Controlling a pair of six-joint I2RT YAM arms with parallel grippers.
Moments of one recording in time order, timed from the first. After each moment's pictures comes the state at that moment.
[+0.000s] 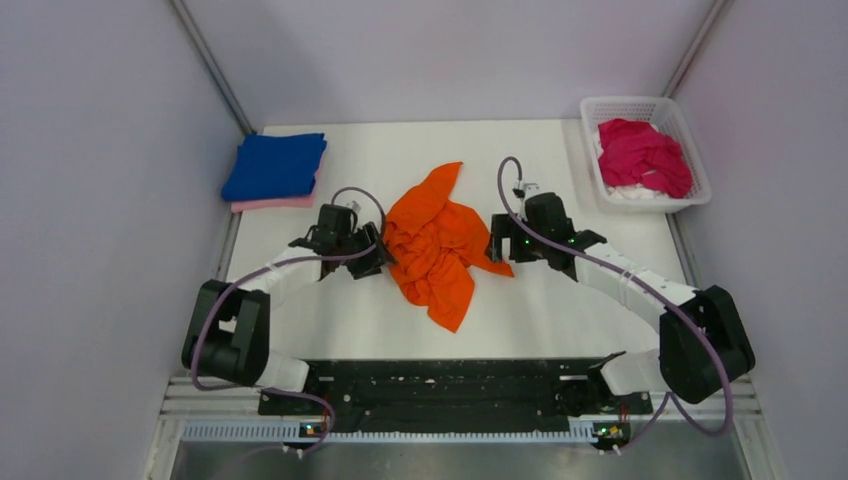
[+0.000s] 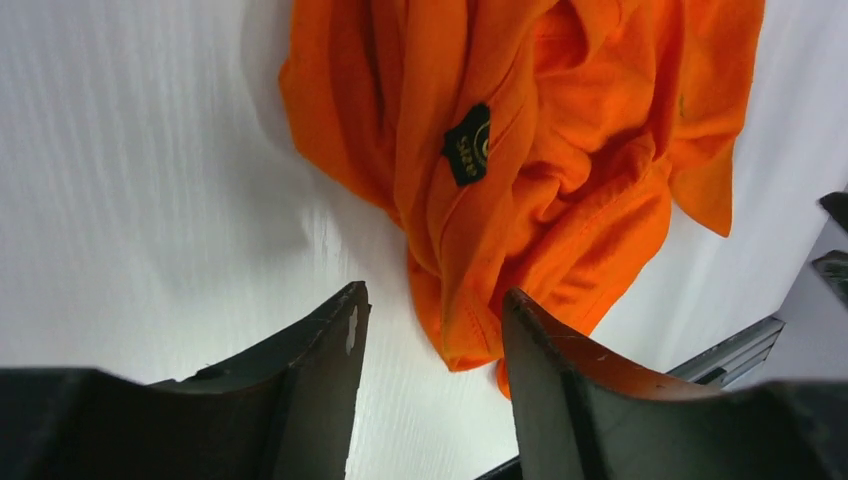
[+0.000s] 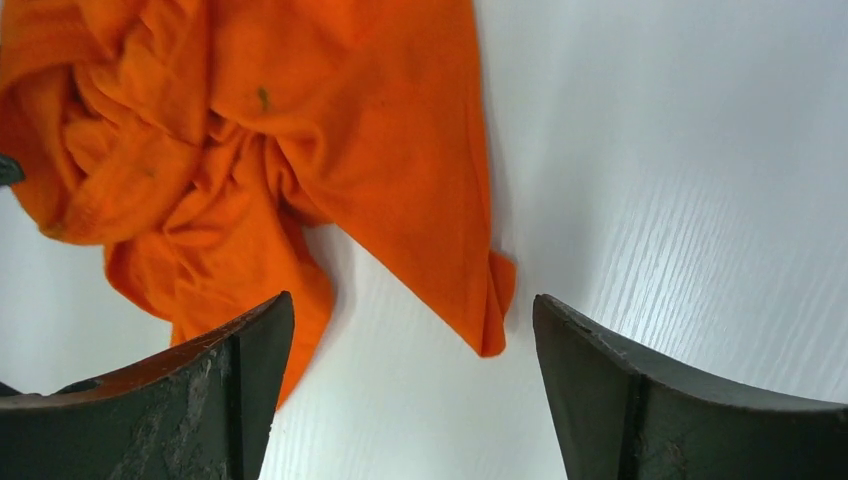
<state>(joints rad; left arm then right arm) -0.26 1.41 0.72 -0.21 0.32 -0.67 0.48 1.34 0.84 -0.24 -0.06 0.35</state>
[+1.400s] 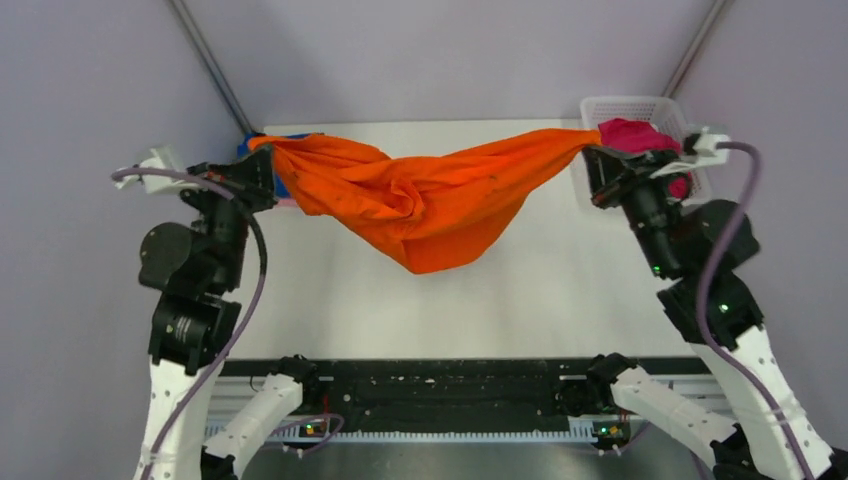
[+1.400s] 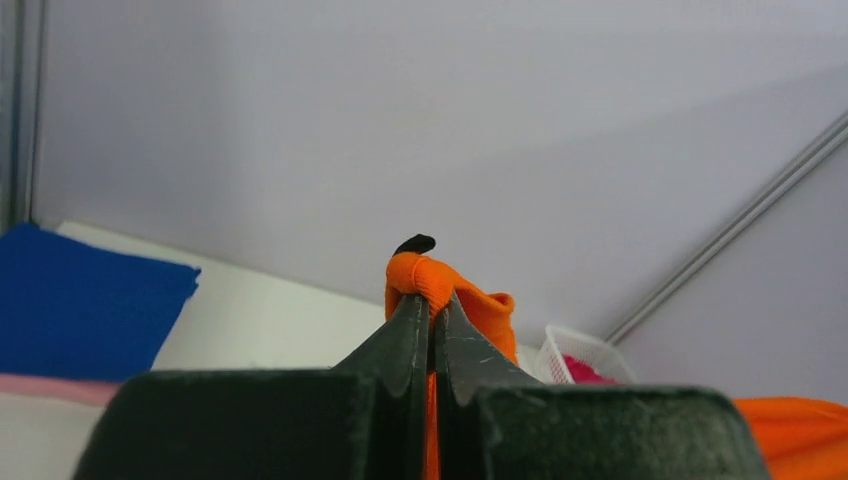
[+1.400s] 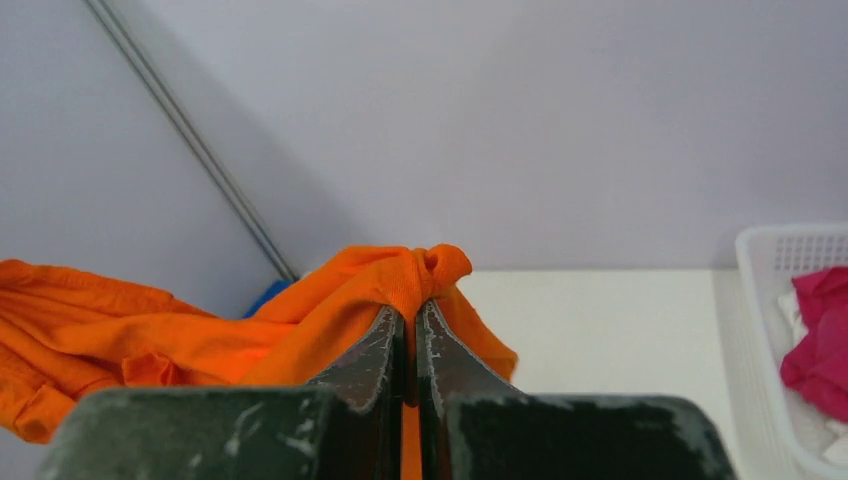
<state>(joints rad) -0.28 0.74 1.27 -0.28 -0.21 -0.50 0.55 0.77 1.19 -0.21 0.24 0.29</state>
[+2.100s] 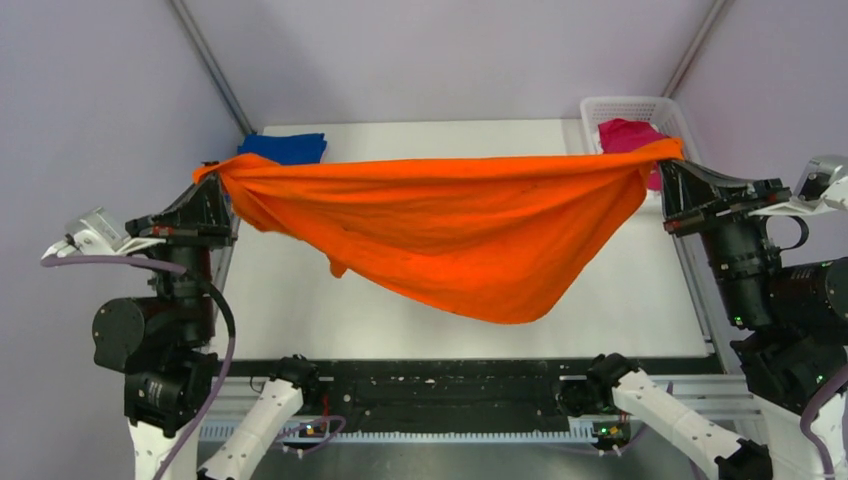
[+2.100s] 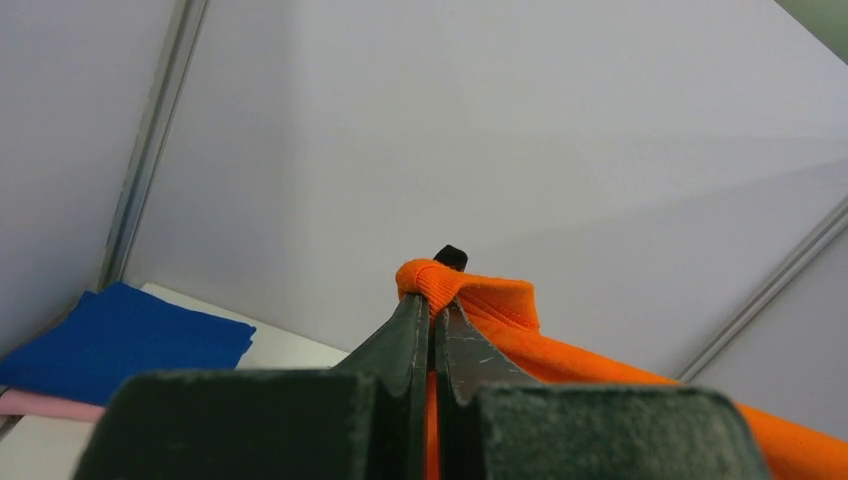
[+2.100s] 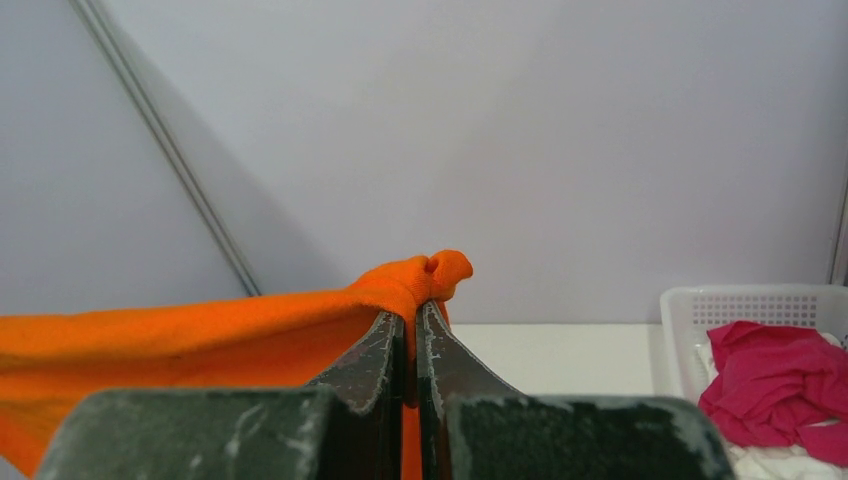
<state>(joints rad) -0.28 0.54 1.29 -0.28 -0.38 -0.41 0.55 0.63 1.45 -0.42 0.29 0.18</state>
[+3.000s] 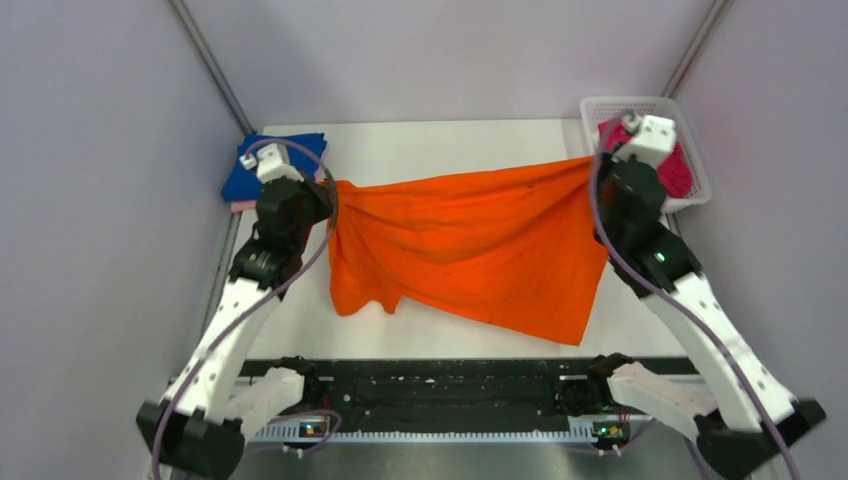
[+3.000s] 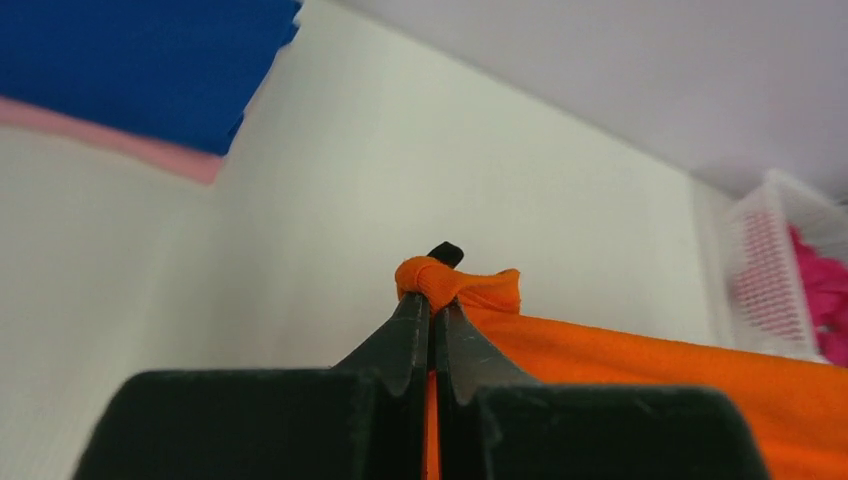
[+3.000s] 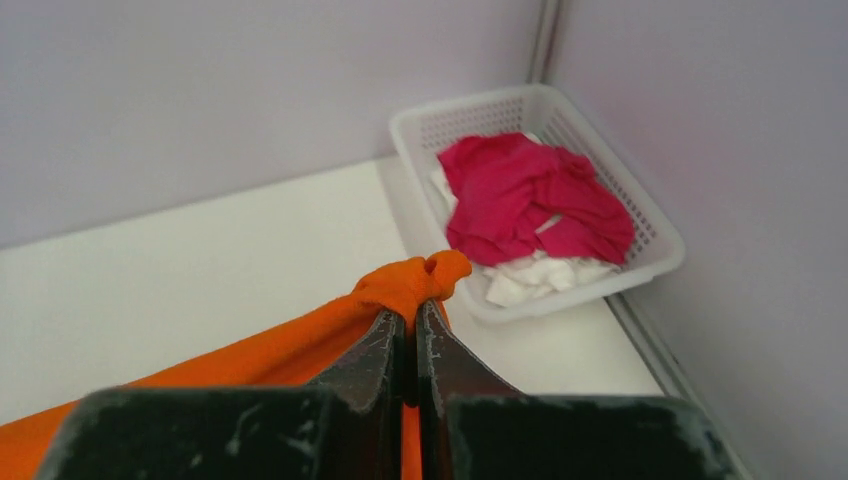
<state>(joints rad) -0.27 0.85 0.97 -0.28 -0.26 -0.55 0.52 0.83 1.17 -0.33 0.78 0.09</state>
